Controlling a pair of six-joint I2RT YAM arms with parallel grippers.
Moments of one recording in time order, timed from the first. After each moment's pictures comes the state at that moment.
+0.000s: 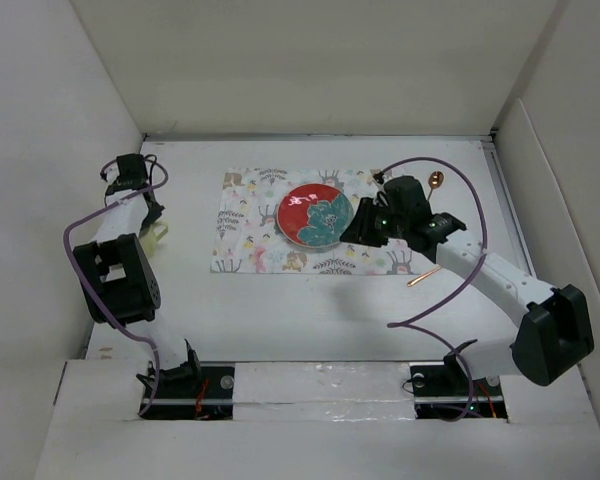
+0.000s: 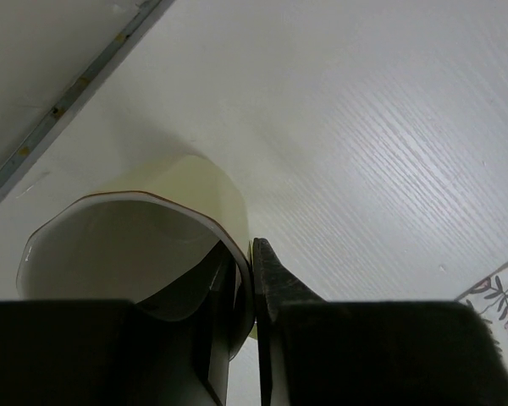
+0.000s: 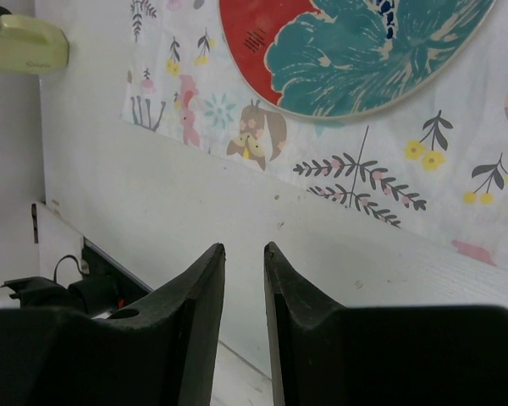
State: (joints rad) left arm 0.24 1.71 1.28 -0.56 -0.31 -0.48; right arm 0.52 1.35 1.04 -0.37 -0.29 0.66
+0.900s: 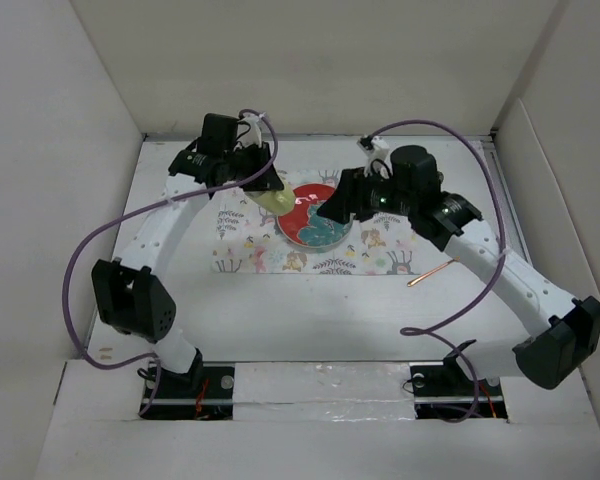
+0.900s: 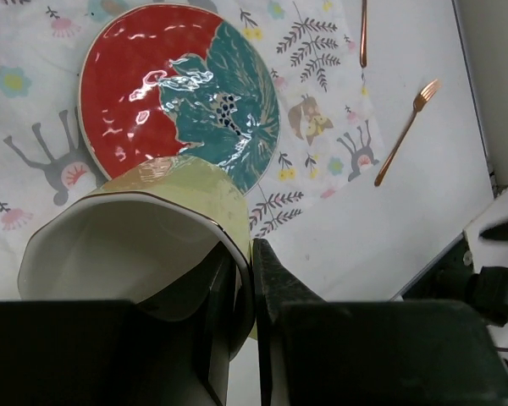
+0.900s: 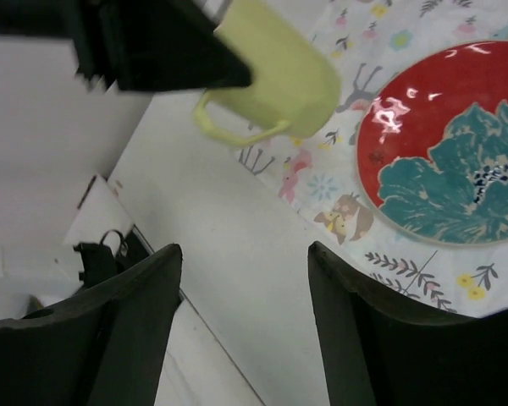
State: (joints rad) left arm -0.32 1.55 1.54 -0.68 0.46 -0.28; right arm 0.53 1.35 1.34 -0.39 -0.43 0.48
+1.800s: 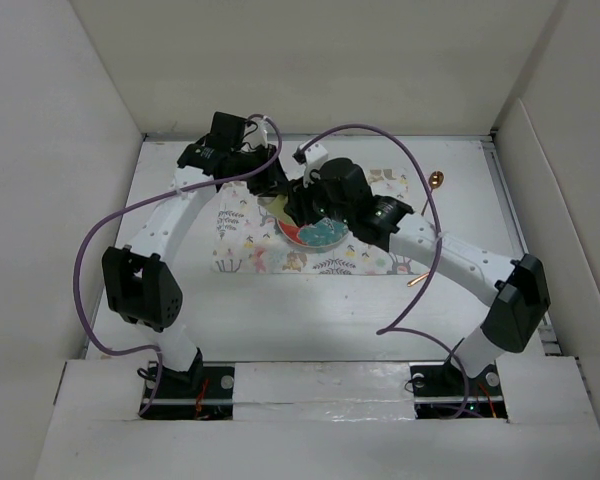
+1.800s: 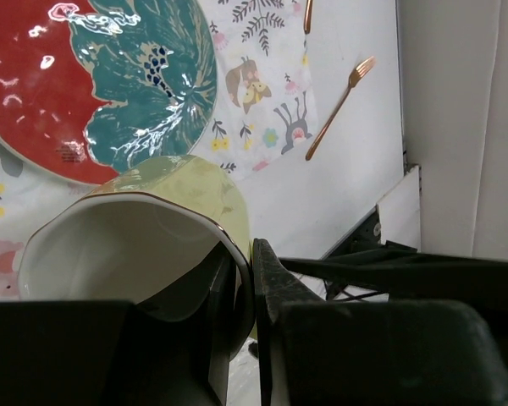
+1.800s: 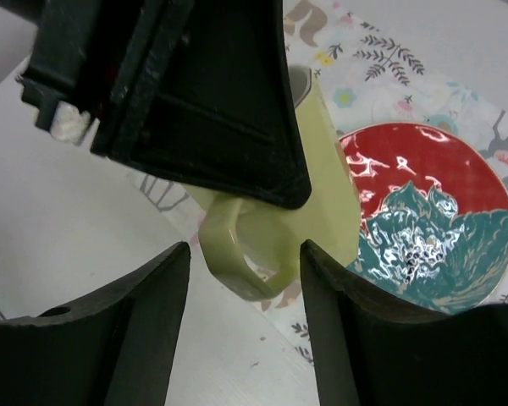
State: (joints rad) left arm -0.33 1.69 1.66 -0.78 0.61 -0.46; right arm 0.83 1.59 1.43 -0.24 0.04 0.17
